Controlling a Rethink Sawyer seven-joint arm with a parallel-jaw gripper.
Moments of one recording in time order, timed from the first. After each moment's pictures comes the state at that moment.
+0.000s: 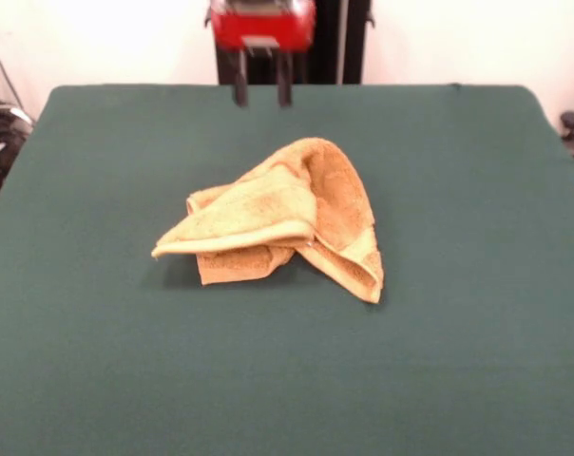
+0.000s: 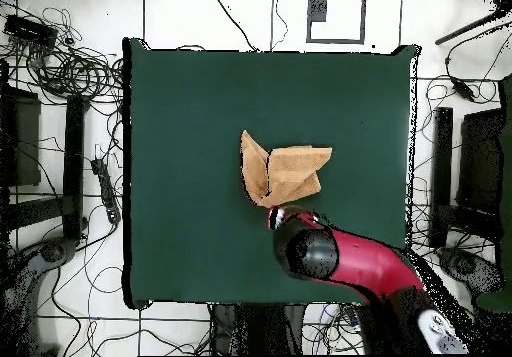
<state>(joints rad) -0.52 -0.82 0.17 2.04 -0.17 0.31 1.67</state>
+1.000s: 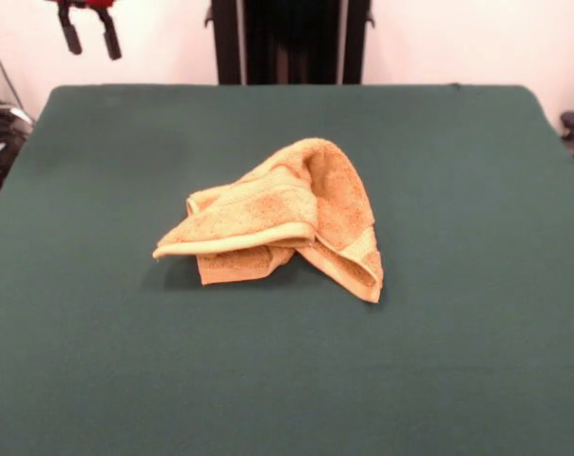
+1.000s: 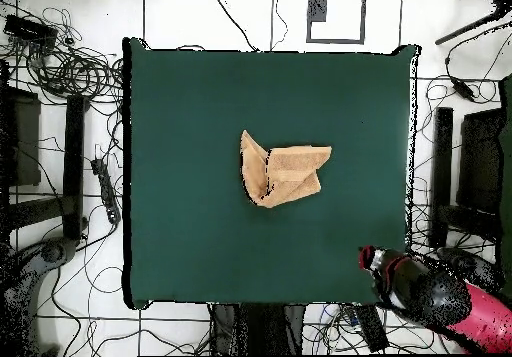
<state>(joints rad) -0.99 -0.85 0.28 2.01 -0.38 0.50 1.63</state>
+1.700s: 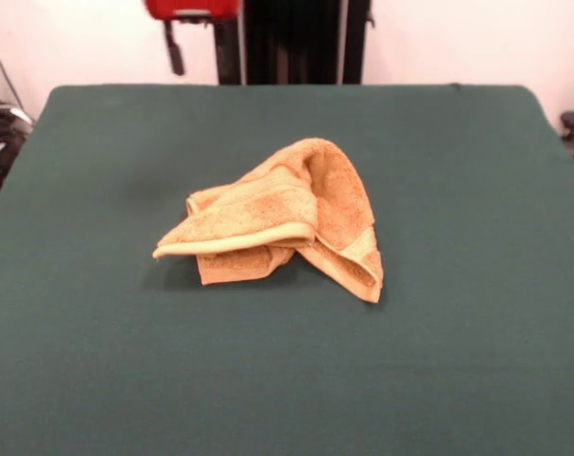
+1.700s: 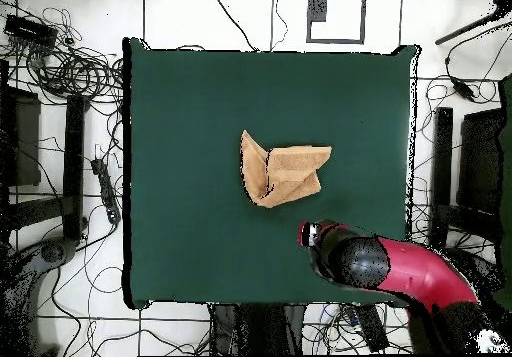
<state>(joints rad) -0.71 -0.86 0.30 2.02 -0.34 0.50 1.63</state>
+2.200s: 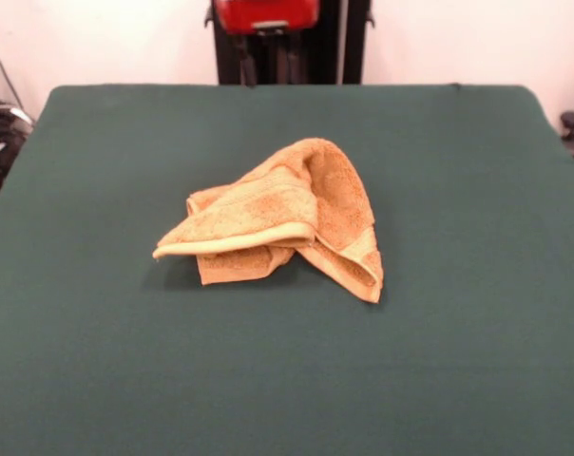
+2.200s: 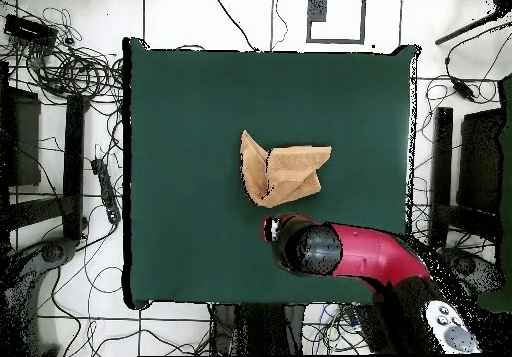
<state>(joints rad) -0.57 -0.82 0.30 2.02 -0.29 0.49 1.64</state>
